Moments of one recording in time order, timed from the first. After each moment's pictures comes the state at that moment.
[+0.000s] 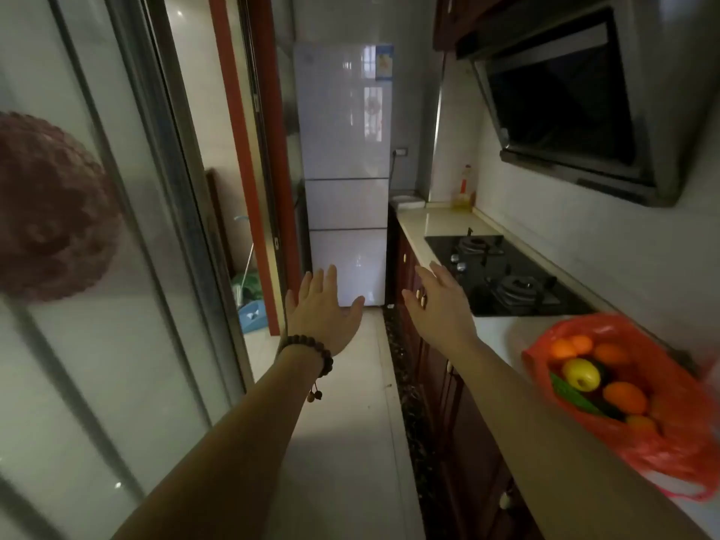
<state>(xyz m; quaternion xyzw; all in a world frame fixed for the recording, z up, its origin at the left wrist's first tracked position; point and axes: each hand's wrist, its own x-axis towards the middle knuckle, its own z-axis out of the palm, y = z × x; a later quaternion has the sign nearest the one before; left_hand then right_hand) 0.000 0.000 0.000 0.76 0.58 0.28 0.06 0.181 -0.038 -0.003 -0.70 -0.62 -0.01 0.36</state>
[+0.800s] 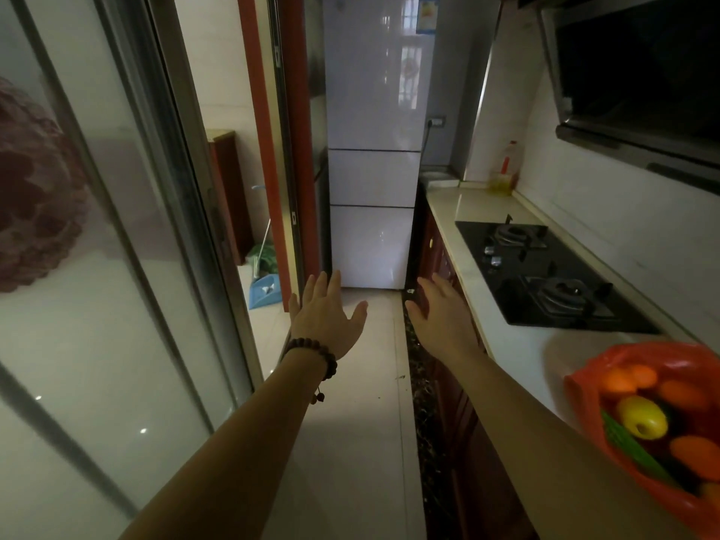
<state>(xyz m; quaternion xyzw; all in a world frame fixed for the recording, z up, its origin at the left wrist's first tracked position) 0.018 0.111 -0.047 0.73 0.63 0.24 0.06 0.201 0.089 -0.056 -0.69 -0.65 0.02 0.31</state>
